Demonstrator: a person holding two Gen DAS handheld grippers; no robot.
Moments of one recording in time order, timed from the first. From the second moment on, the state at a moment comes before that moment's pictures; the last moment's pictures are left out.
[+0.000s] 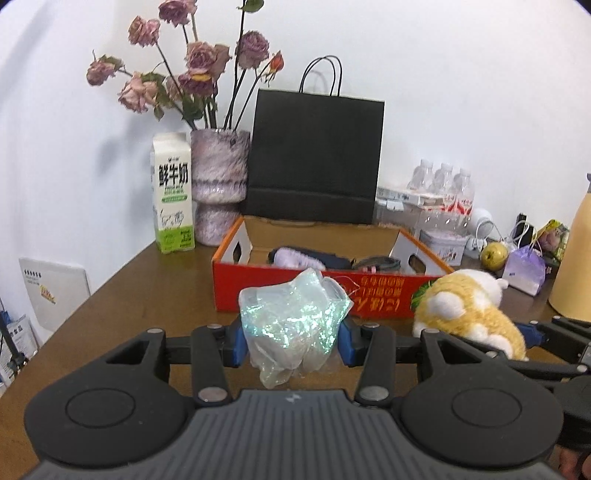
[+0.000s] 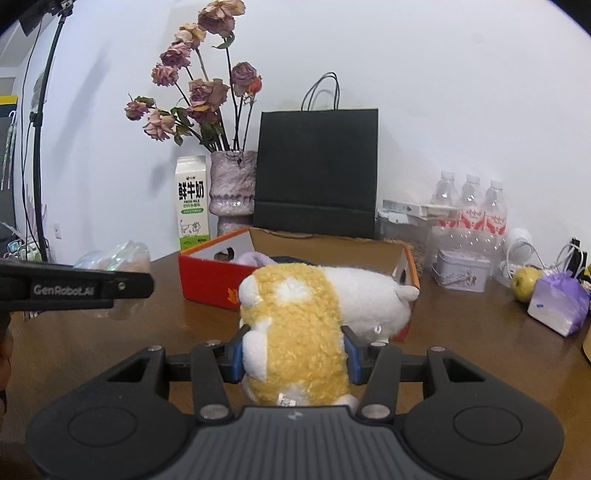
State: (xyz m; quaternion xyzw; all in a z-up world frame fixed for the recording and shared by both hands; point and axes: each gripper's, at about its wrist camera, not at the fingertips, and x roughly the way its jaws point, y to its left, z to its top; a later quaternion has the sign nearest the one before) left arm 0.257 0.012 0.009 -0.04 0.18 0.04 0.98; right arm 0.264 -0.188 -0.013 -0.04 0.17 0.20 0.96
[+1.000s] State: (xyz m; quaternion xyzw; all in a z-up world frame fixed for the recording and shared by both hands) left arm 0.371 0.027 0.027 -0.05 0.15 0.03 0.99; right arm 0.376 -0.148 0.008 -0.02 0.13 0.19 0.97
